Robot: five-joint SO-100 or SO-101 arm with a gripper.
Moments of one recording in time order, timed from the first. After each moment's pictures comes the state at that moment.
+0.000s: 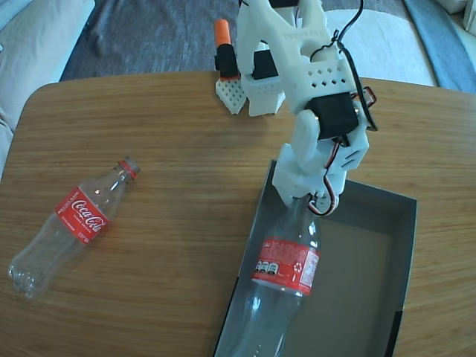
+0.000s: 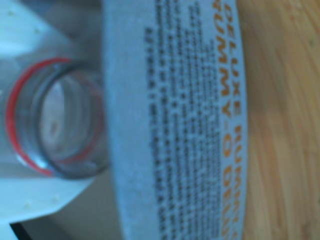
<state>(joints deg) -18.4 91.5 105.3 66.0 -59.4</state>
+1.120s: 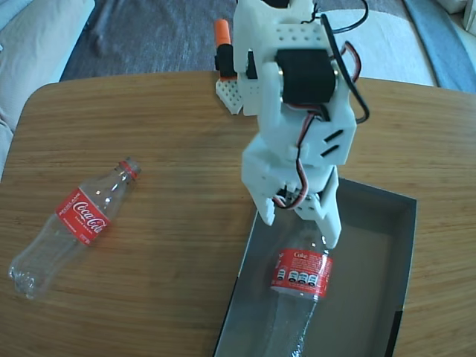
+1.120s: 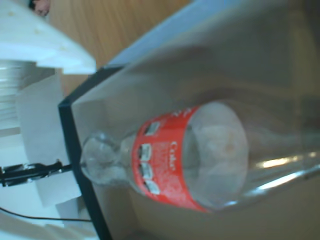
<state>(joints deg) -7.8 91.5 81.4 78.0 -59.6</state>
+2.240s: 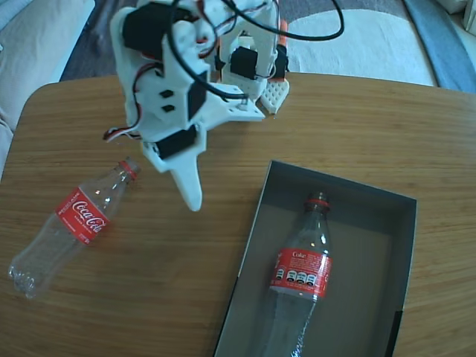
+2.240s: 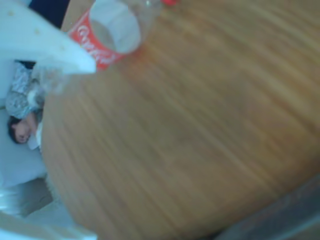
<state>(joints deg) 24.9 91.6 74.1 94.2 -65.4</state>
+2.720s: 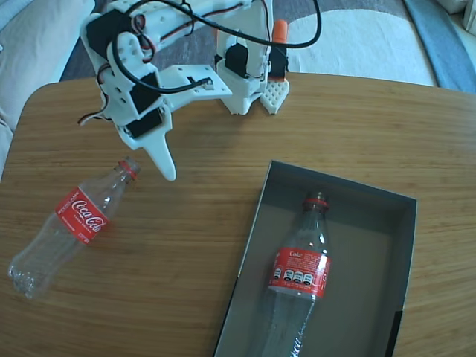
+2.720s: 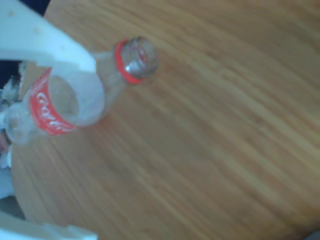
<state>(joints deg) 39.0 91.6 82.3 94.2 -79.0</state>
